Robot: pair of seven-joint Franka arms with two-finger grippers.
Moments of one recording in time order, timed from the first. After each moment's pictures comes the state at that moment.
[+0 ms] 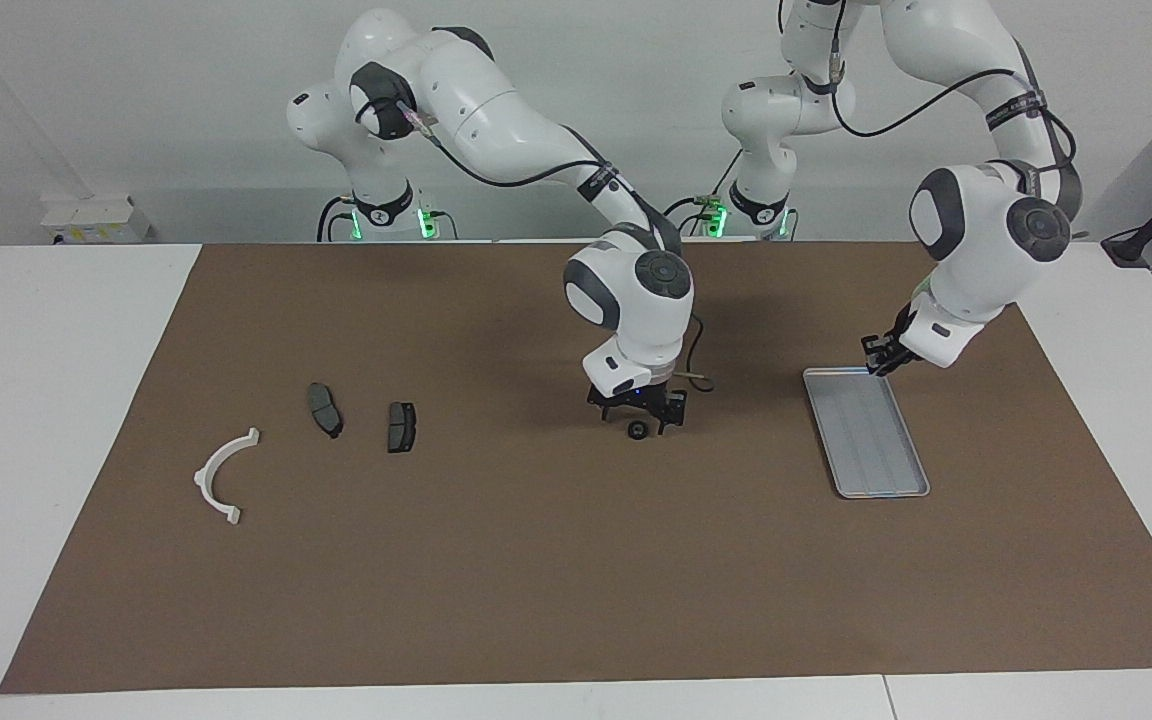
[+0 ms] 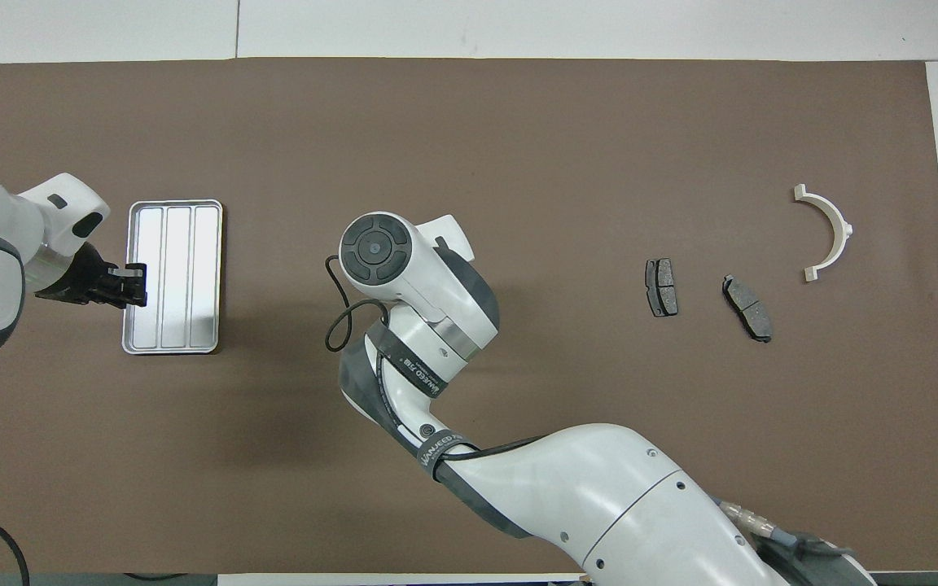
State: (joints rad) left arm 0.04 0.09 -0.04 -1.93 0.00 1.87 -0.07; right arm 0.68 0.76 0.02 -1.30 -0.07 2.09 1.06
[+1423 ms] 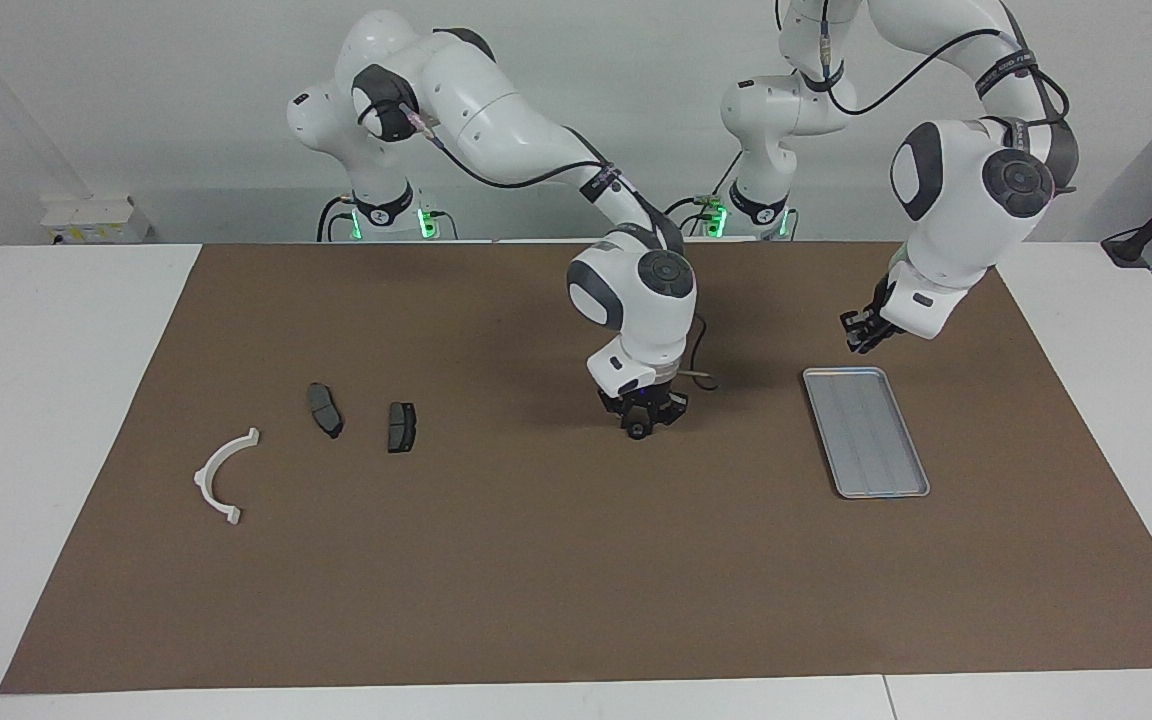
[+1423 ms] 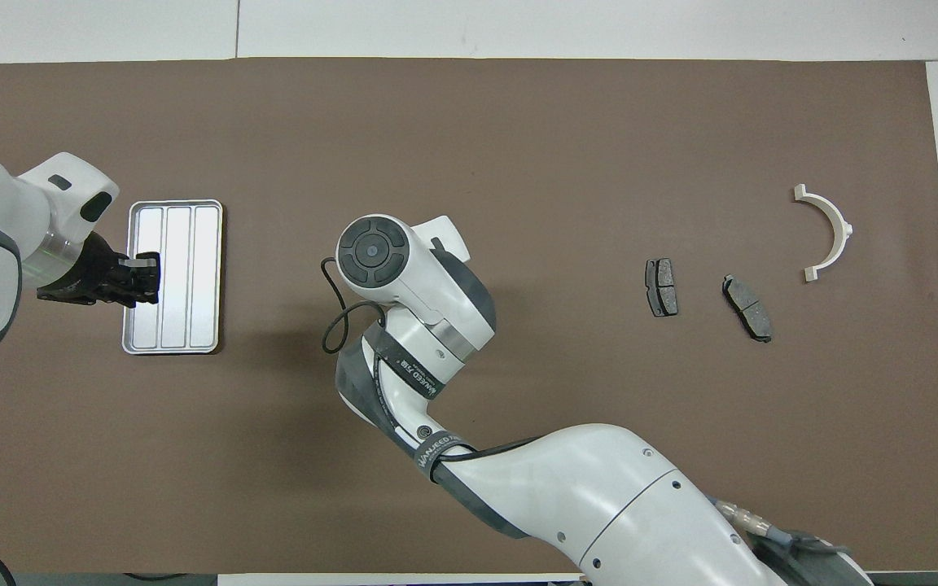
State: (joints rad) left arm -0.02 0.05 -0.07 -1.89 0.00 1.78 -0.22; right arm 0.69 0.77 0.02 -1.30 -0.07 2.10 1.05
